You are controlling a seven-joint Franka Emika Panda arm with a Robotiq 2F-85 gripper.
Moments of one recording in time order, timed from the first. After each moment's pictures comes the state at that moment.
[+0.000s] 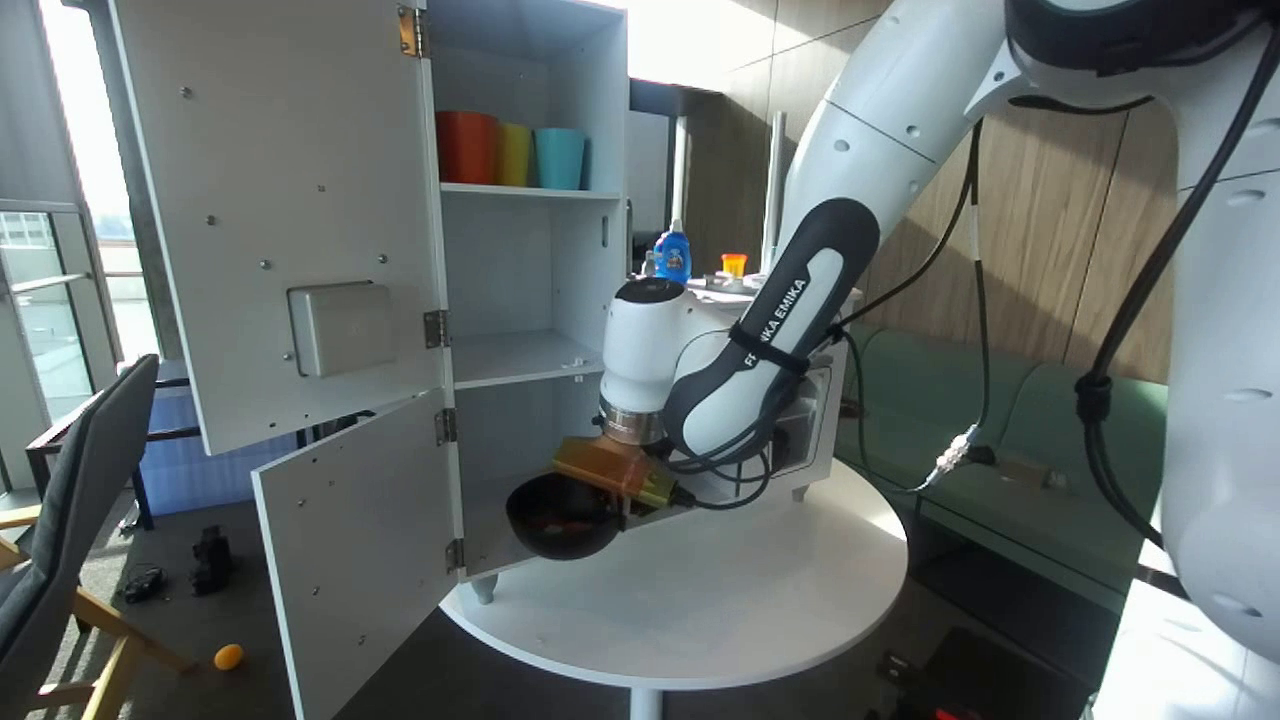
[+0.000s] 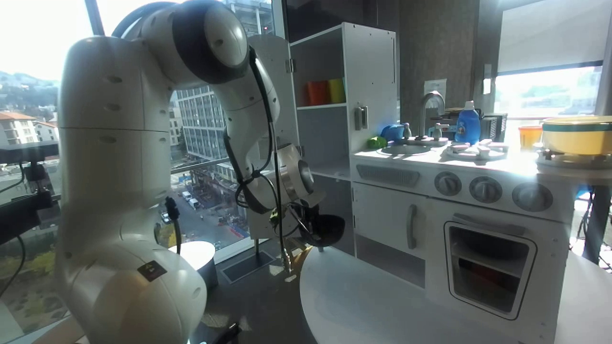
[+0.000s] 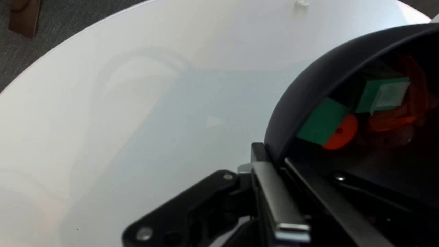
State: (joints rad) arm 0.05 0.17 0.09 -2.42 -0.64 2.81 1.75
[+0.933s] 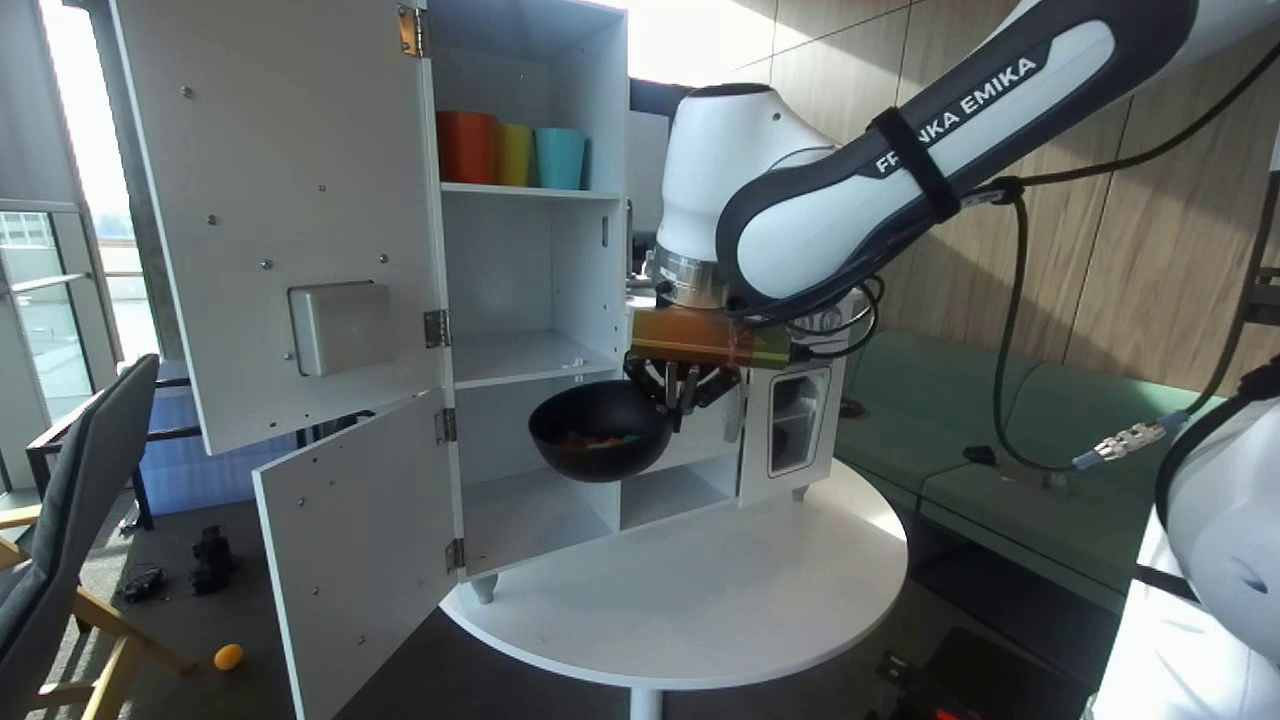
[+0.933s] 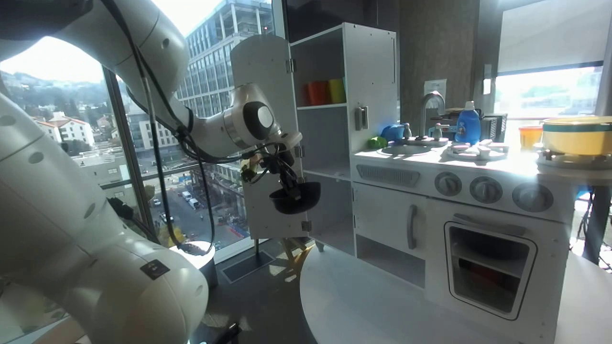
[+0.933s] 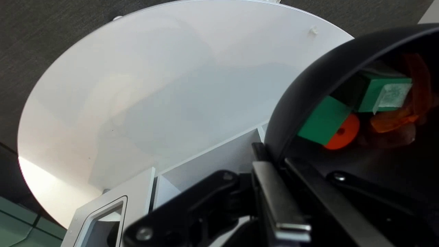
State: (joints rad) arm 0.09 -0.44 0.17 -2.60 -0.31 2.42 1.18
